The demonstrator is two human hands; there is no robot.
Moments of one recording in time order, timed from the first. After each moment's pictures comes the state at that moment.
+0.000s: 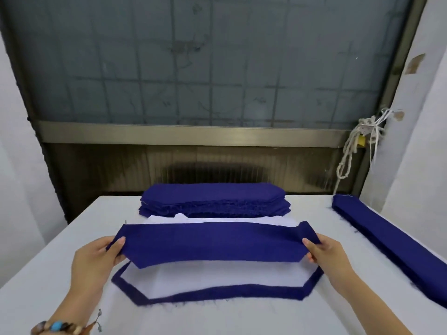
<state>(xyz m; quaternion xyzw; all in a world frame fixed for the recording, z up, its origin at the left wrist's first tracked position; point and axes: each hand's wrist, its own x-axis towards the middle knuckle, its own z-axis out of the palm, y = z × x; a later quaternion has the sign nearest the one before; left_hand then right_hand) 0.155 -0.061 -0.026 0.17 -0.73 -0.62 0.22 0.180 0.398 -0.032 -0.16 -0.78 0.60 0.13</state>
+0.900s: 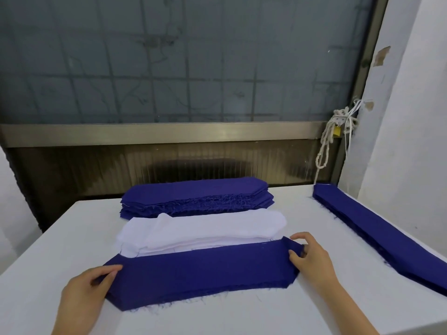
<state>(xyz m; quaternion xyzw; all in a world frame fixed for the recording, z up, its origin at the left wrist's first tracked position) 0.184 -0.058 -0.060 0.08 -0.87 -0.45 0.18 0.214 0.391 -0.054 -0.15 -0.88 0.43 0.17</state>
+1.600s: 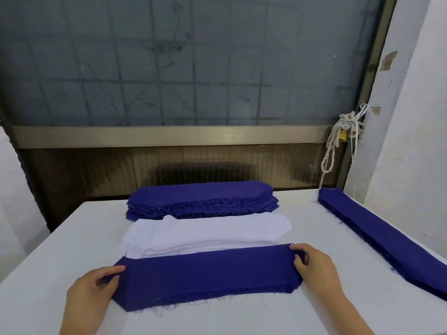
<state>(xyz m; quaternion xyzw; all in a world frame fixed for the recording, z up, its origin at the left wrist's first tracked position) 0.182 -0.058 -0.061 0.11 -0.84 -0.49 0.19 0.213 0.385 -0.055 -0.15 -0.92 0.32 0.18</state>
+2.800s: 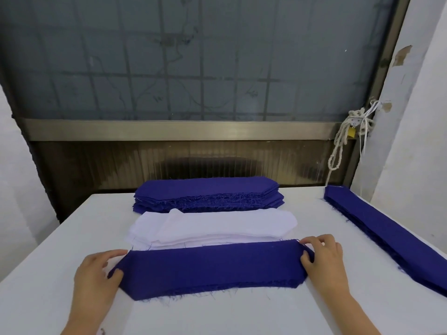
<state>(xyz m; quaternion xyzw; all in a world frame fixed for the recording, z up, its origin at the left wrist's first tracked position) 0.185 -0.062 -0.063 0.07 -0.89 -0.39 0.24 0.212 0.386 -0.063 -0.15 -0.93 0.24 0.25</state>
